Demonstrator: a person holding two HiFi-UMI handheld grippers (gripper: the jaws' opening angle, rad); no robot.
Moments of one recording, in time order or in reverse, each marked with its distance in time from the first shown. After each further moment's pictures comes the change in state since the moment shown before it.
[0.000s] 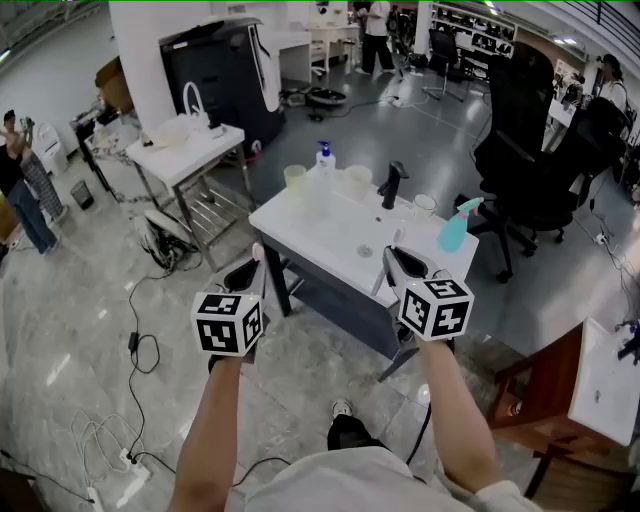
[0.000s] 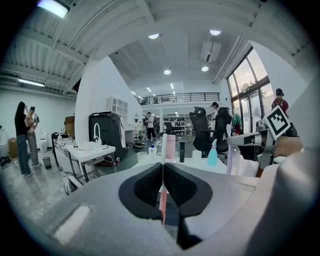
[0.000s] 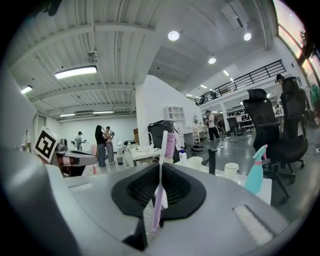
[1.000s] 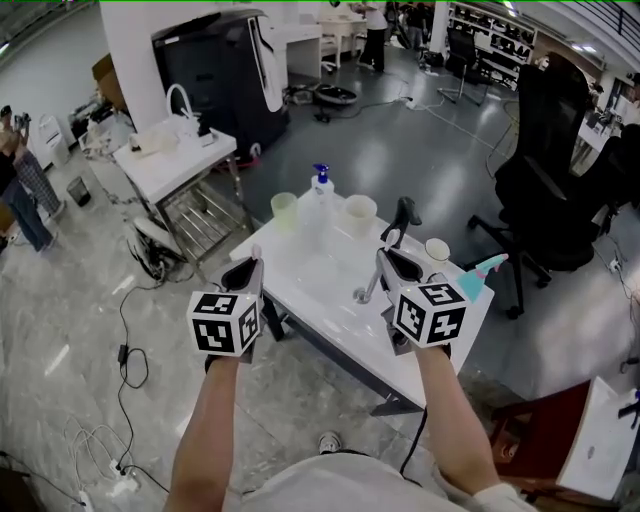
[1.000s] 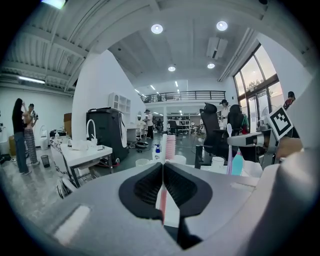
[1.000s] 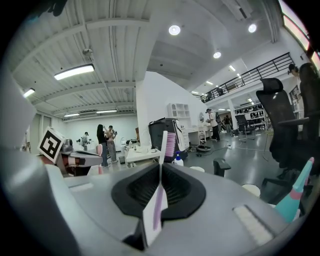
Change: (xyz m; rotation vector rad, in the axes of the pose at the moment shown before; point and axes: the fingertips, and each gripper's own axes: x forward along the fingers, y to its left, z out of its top) left arm 0.184 0.041 0.033 -0.023 0.017 0.037; right arm 0.163 -0.099 0.029 -0.011 0.017 0.076
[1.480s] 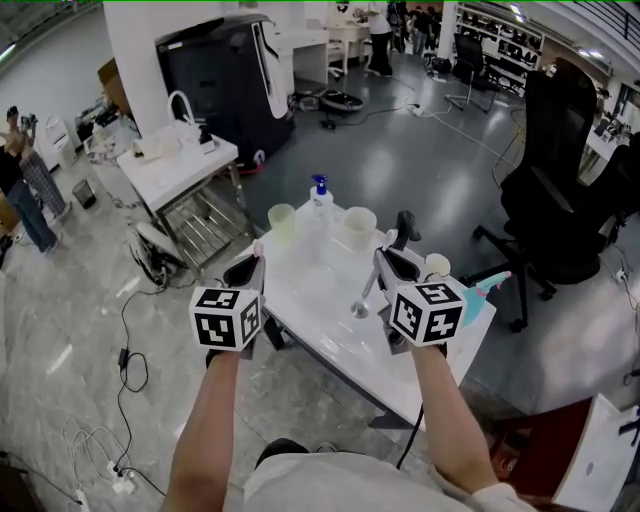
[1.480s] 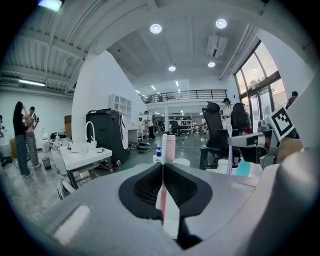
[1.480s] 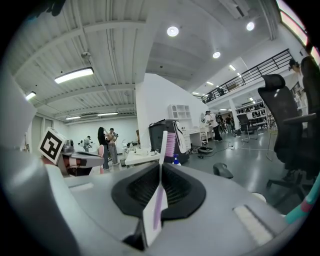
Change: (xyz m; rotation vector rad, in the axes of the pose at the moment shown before) left arm 0.040 -0.002 0.016 0.013 -0.003 0.024; right arm 0.029 -0.029 0.010 0.015 -0.020 0.026
